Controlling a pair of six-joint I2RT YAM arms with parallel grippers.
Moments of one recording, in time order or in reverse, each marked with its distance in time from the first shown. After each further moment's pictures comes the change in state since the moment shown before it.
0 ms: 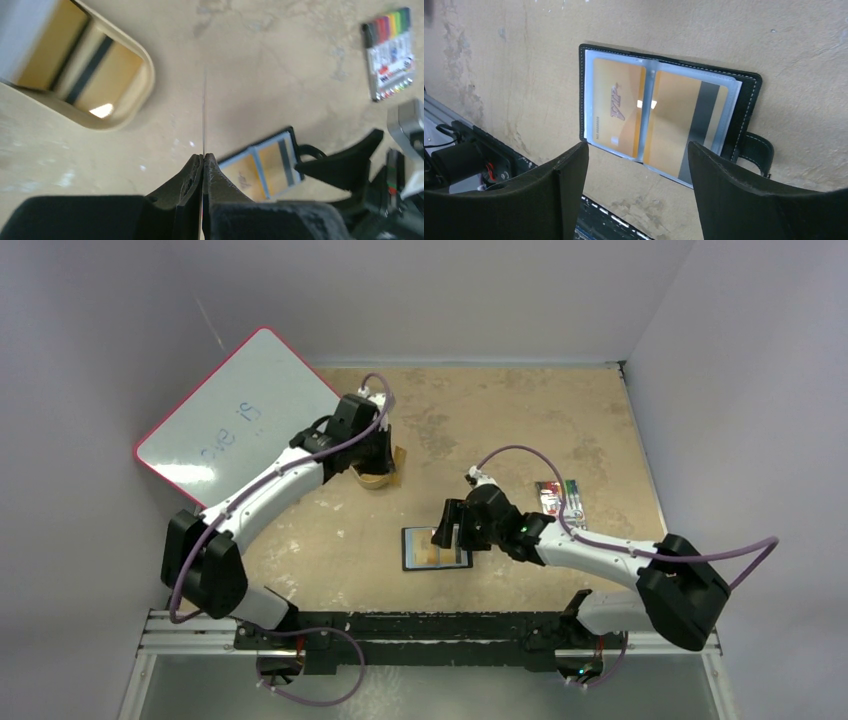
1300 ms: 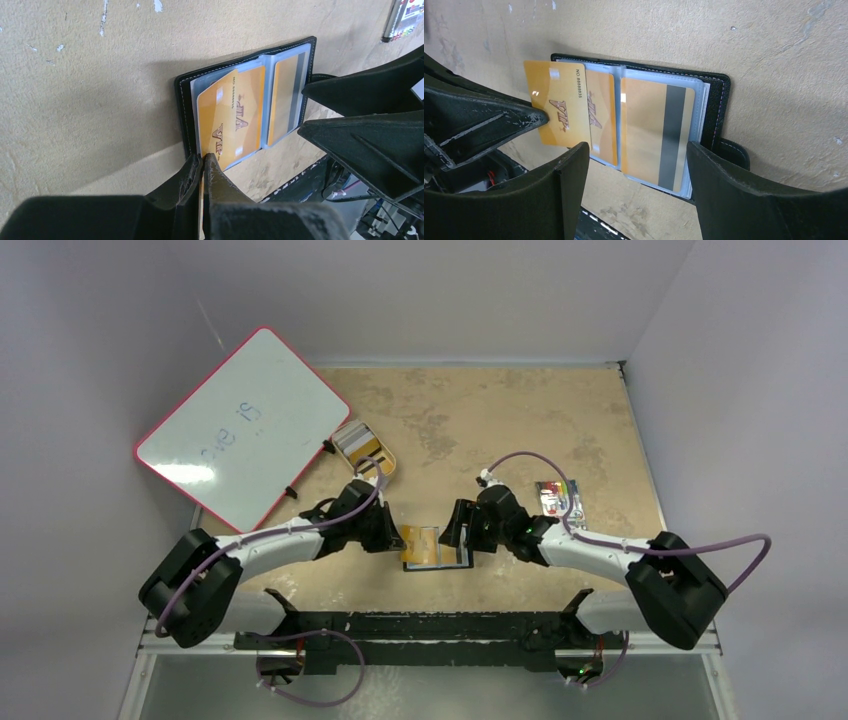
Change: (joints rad) left arm -0.162 -0.192 -0.740 0.516 0.156 -0.497; right arm -0.089 0.023 -0.089 0.098 -0.072 0.018
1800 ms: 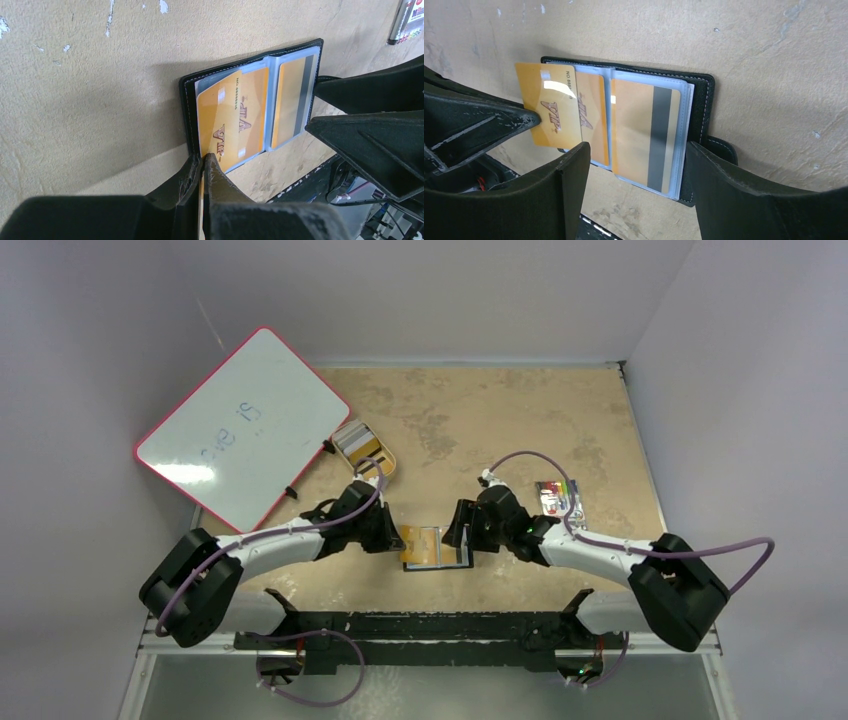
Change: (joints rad) left arm -0.008 0.006 -0.003 0.000 -0.027 0.000; right arm 0.000 -0.013 0.006 -0.045 0.037 -0.012
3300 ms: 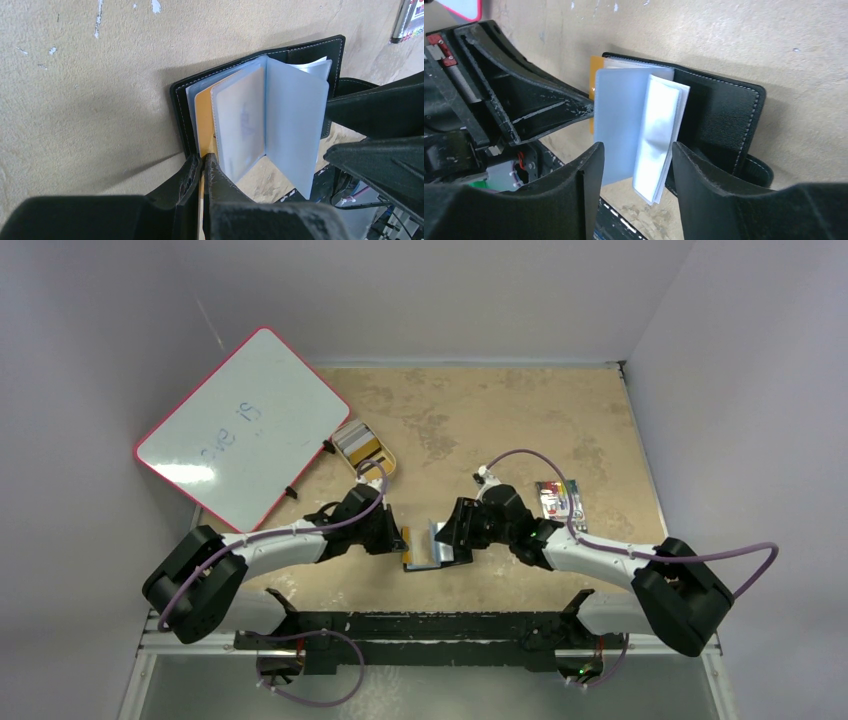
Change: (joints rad) left arm -0.027 0.021 -0.016 0.052 -0.024 -0.005; right arm -0.002 -0.028 -0.041 0.187 -0.142 -0.007
